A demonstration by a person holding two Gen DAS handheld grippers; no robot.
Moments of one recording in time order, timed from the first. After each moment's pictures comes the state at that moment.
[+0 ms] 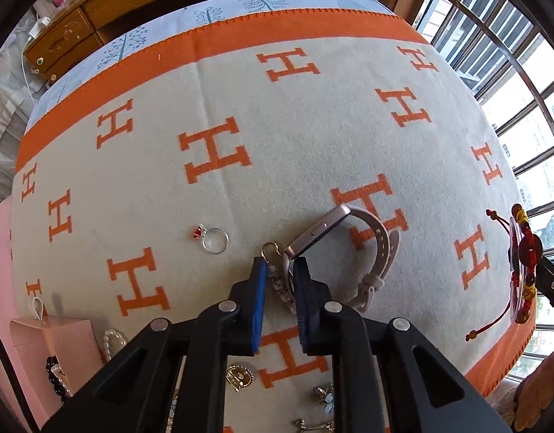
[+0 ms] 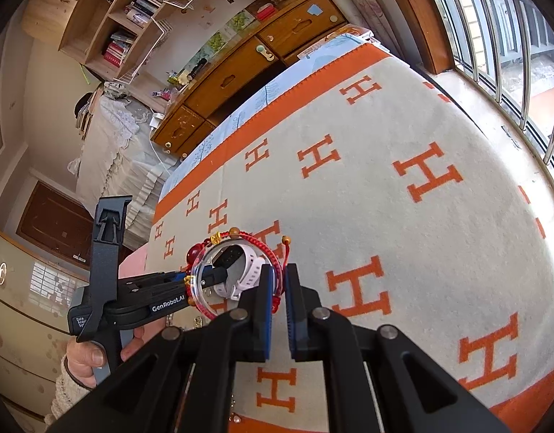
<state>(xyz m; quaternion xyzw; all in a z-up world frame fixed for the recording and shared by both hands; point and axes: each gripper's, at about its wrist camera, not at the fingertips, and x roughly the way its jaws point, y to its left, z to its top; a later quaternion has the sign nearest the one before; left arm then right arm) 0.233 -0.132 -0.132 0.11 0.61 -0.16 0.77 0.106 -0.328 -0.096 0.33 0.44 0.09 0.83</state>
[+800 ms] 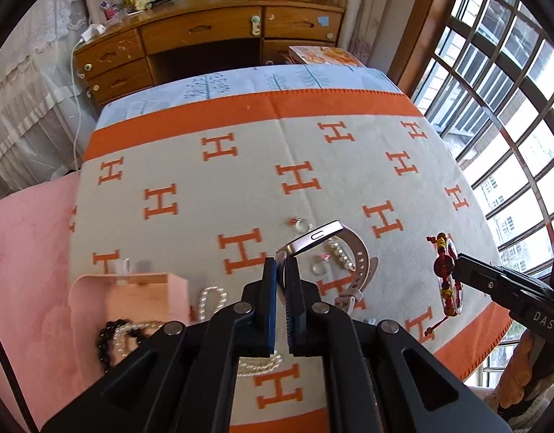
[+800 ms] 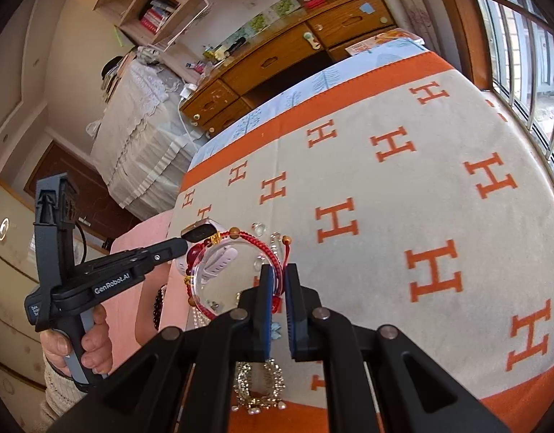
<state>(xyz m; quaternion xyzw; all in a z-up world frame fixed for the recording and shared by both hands) 0.177 -0.020 -0.037 0.04 0.52 -0.15 0.84 0.105 -0.243 -0.061 0.26 0.45 0.16 0.84</state>
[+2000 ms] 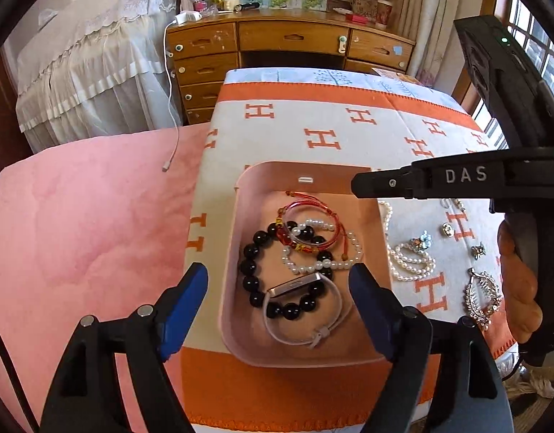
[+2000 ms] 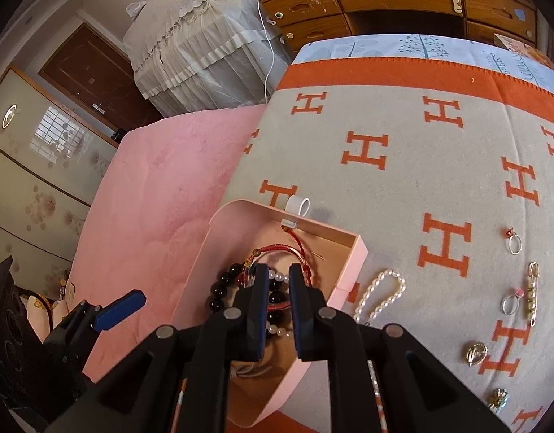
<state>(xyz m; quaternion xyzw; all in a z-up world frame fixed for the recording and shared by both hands) 0.093 0.146 -0.071 0.01 0.48 -0.05 0.88 0.175 0.008 -0.069 0.12 0.54 0.26 0.79</state>
